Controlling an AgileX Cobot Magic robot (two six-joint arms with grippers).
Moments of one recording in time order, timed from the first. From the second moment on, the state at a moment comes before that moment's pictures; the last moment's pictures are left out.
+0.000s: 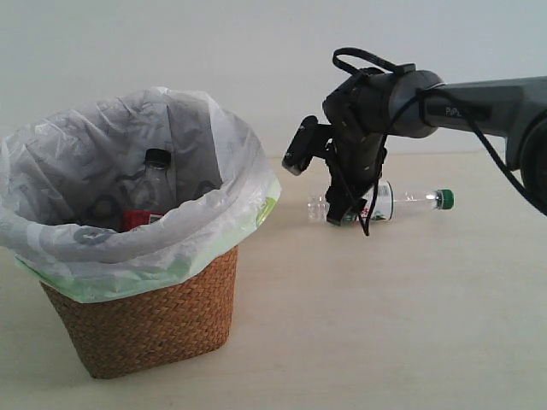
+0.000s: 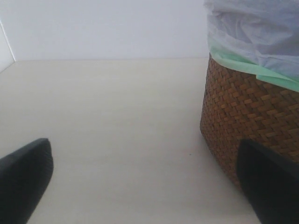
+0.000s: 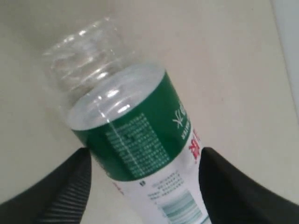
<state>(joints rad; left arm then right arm) 0.07 0.00 0.00 -0.02 0.31 0.06 0.46 2.32 -1.89 -0.43 0.83 -0.42</state>
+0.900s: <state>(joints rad) 0.07 0.00 0.00 -0.02 0.31 0.06 0.46 2.37 -1.90 -0.51 0.86 -0.45</state>
